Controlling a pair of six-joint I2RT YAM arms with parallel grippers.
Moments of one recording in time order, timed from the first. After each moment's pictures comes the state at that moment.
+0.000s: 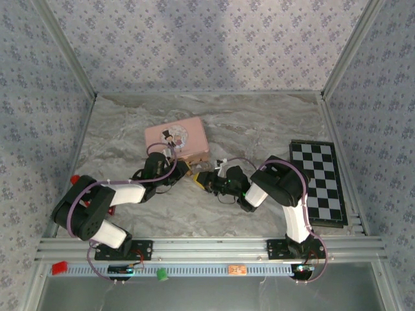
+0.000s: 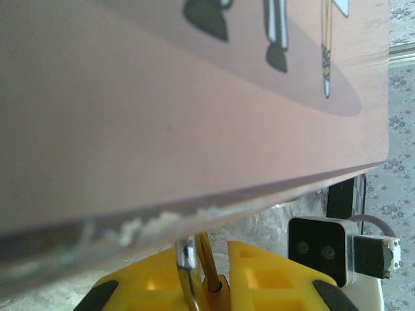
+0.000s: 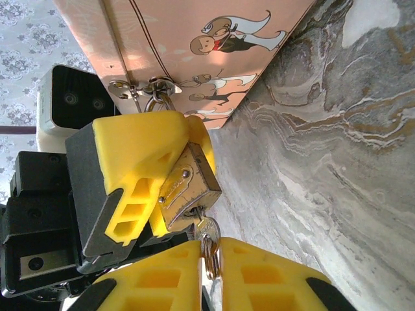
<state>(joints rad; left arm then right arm) -0.53 1.48 0.44 0.49 0.28 -1.14 0.81 2.00 0.52 1.28 -0.37 1.42</state>
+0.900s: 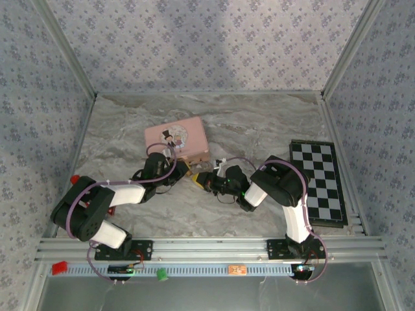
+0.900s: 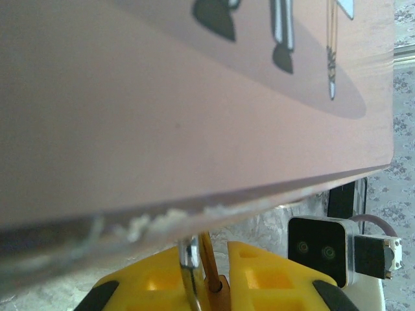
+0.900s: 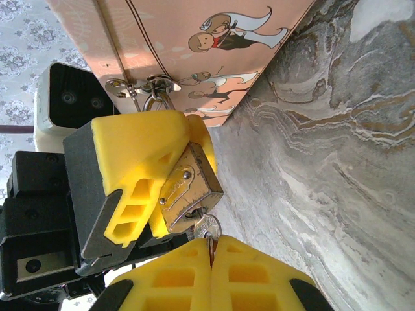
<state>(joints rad) -0.54 1.47 0.43 0.49 0.27 -1.15 0.81 2.00 0.54 1.27 -0.38 1.42</state>
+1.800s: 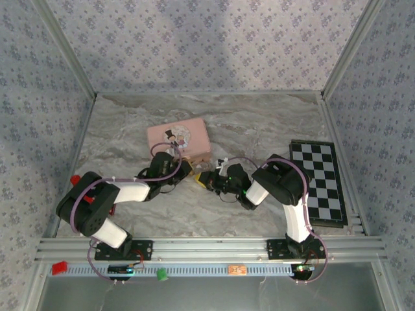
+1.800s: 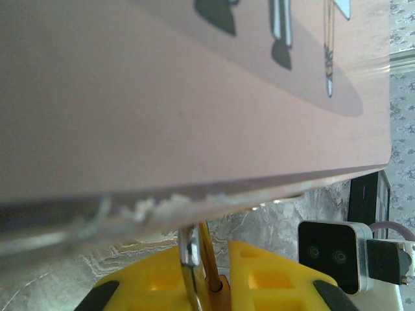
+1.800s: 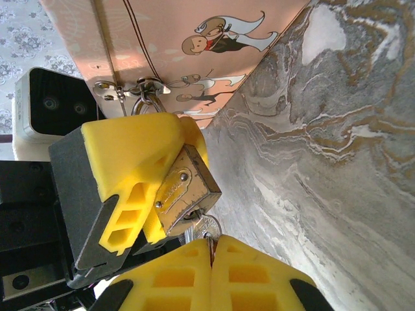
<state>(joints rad) -0.59 1.53 0.48 0.46 0.19 -1.15 0.78 2.00 0.54 1.23 -0.41 1.41</state>
